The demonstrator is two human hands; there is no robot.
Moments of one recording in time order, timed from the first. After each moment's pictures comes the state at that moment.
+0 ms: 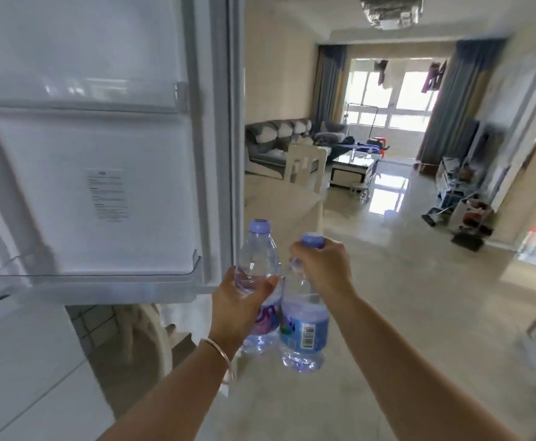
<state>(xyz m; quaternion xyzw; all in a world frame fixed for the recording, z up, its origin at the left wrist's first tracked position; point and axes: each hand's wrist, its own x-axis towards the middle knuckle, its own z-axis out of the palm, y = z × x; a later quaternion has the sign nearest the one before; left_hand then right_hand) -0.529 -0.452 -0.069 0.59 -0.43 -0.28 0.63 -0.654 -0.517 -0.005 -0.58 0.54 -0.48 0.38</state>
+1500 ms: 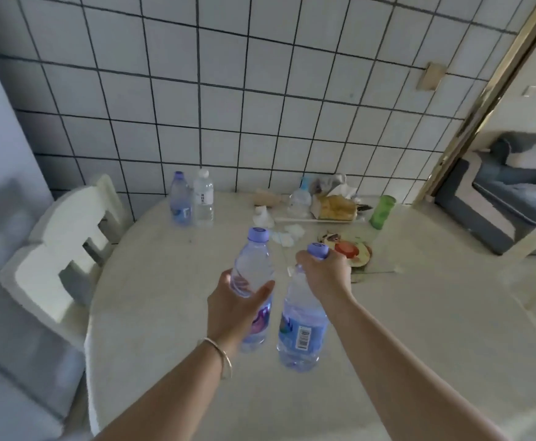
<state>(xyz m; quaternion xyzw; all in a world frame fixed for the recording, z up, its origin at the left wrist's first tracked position) -0.319 -1.084 -0.154 0.78 -0.02 -0.04 0.62 -0.353 -1.222 -0.078 -0.77 0.35 -0.15 0.50</state>
